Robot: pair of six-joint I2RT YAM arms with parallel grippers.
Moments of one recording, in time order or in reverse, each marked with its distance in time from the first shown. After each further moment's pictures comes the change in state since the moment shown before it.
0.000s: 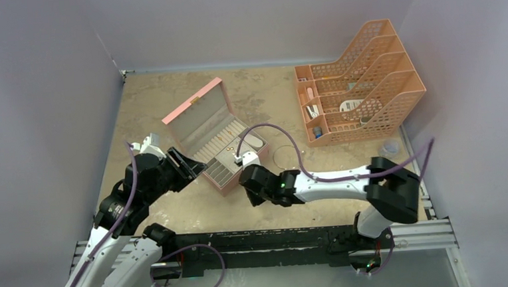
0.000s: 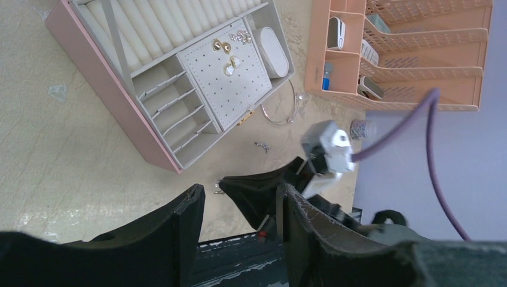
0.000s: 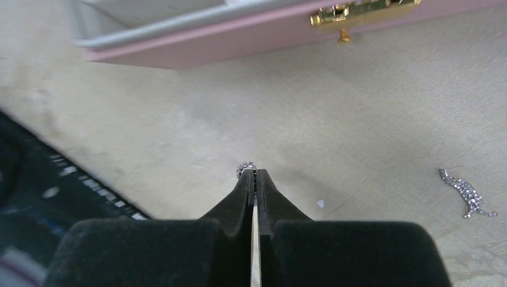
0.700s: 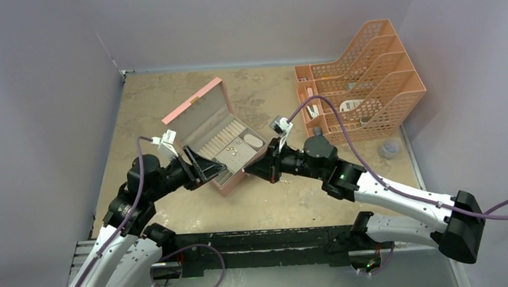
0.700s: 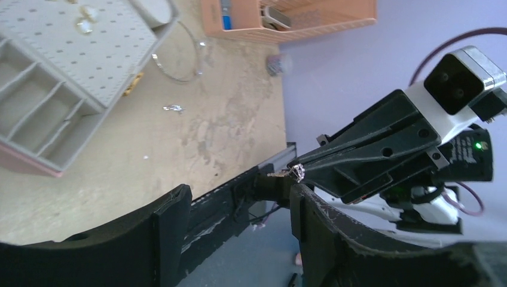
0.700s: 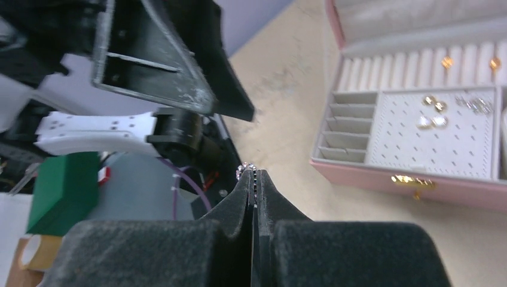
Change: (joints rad) left arm 0.000 -0.025 -0.123 0.282 0.326 -0.047; right arm -0.230 -0.575 -0.186 0.393 -0.497 -0.061
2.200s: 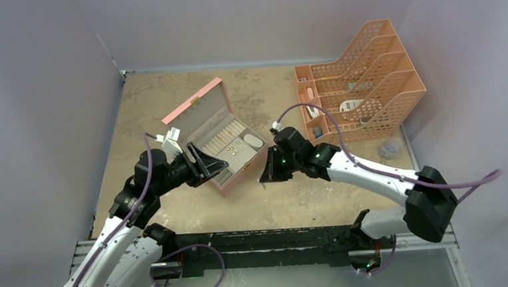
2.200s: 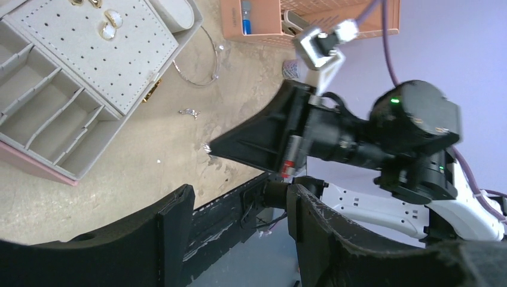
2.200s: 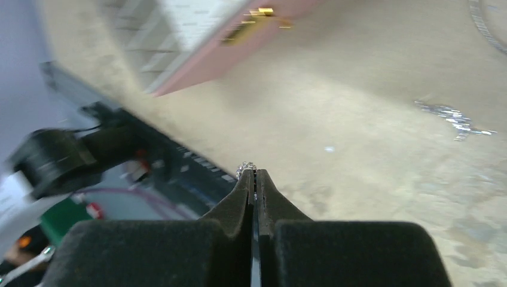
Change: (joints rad) left arm 0.000 0.072 -0.009 0.066 0.001 -0.002; right arm -0.124 0.254 0.185 -0.548 0.024 0.340
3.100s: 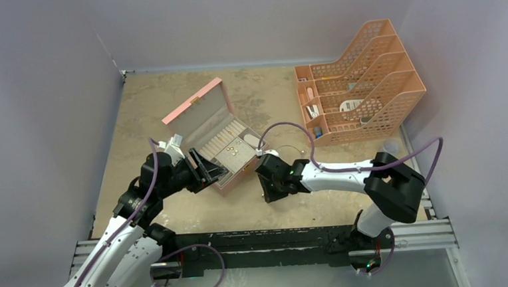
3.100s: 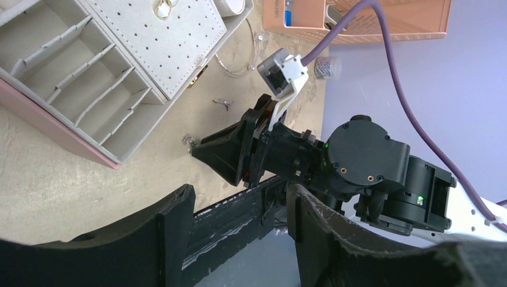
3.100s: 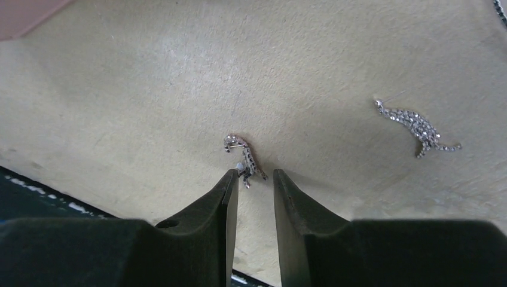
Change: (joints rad) left arm 0.000 -0.003 -0.064 -0.047 -0.030 0.002; right arm 0.162 0.251 -0.084 0.011 0.279 -0.156
